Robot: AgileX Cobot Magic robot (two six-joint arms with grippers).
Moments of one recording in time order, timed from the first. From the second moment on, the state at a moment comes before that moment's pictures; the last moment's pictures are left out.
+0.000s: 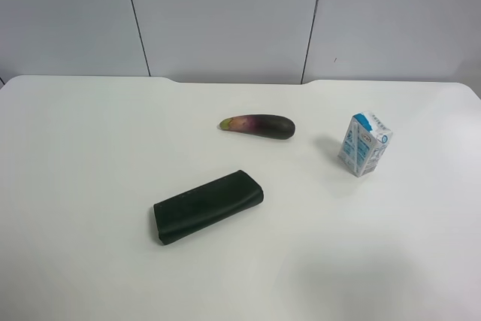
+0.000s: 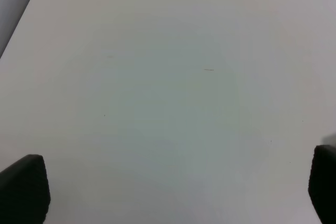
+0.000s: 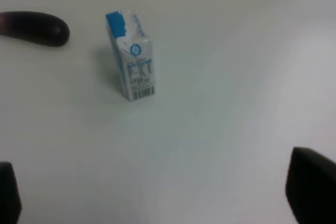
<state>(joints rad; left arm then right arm) 0.00 0.00 -0.51 0.08 1.06 -0.11 0.15 0.01 -0.52 -0.05 1.07 0.09</state>
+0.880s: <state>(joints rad) 0.00 0.00 -0.51 0.08 1.06 -0.11 0.15 1.29 -1.10 0.08 1.08 -0.08</state>
